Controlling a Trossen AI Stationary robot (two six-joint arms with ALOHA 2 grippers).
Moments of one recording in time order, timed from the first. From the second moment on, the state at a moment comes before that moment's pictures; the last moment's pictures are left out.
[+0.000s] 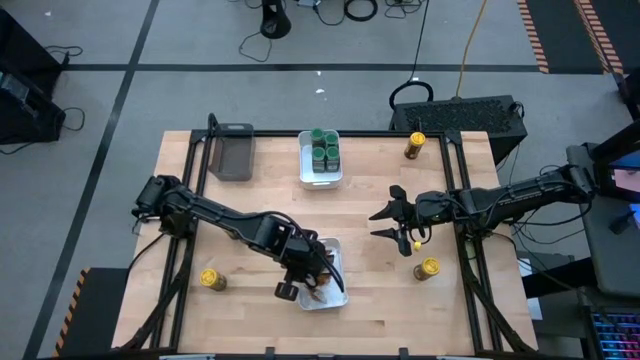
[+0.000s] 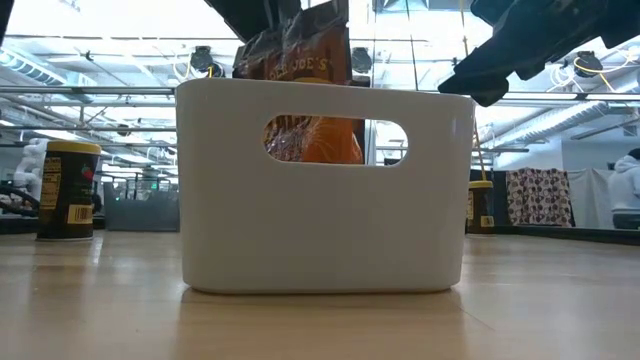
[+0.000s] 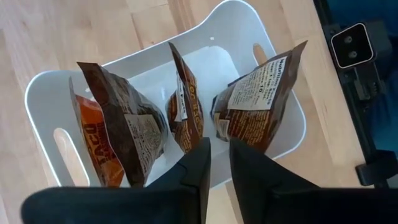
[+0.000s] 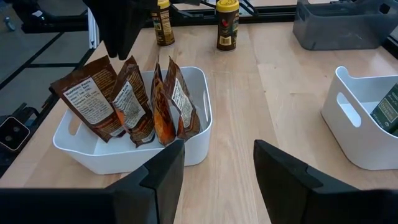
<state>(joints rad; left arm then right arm) -0.31 1.82 1.54 -0.83 0.12 -0.05 0.15 0.95 0.54 -0.03 0.06 0.15</state>
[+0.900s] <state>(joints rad) -0.31 1.55 1.59 -1.06 -0.05 -0.03 0.15 0.97 0.54 -0.02 0.06 0.15</state>
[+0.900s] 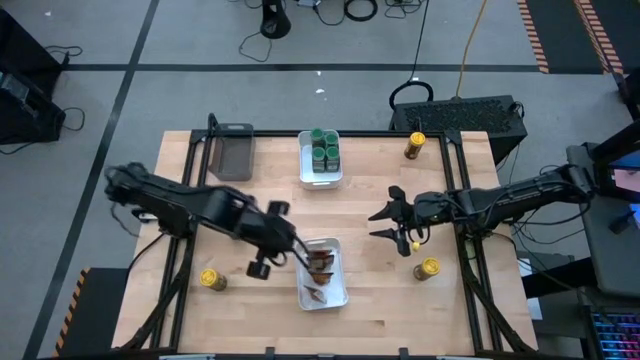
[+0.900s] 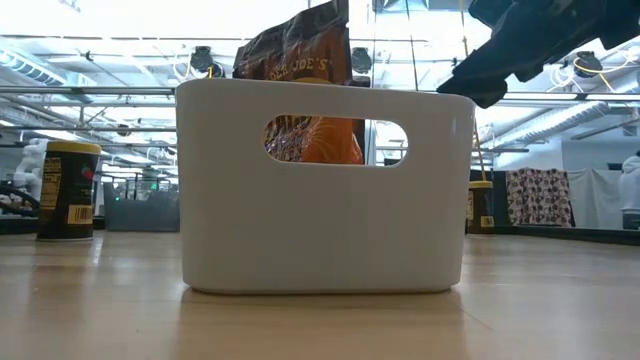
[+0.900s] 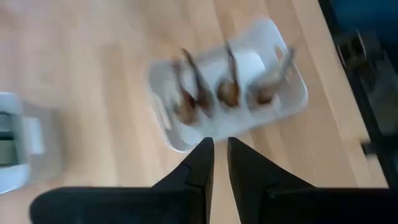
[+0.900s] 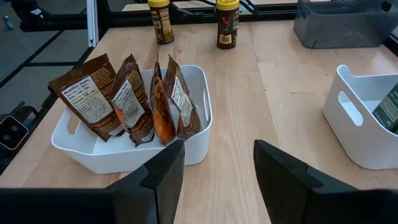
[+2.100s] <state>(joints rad) -0.27 0.70 0.42 0.10 -0.17 0.18 0.02 1.07 0.54 0.31 0.13 -0.03</state>
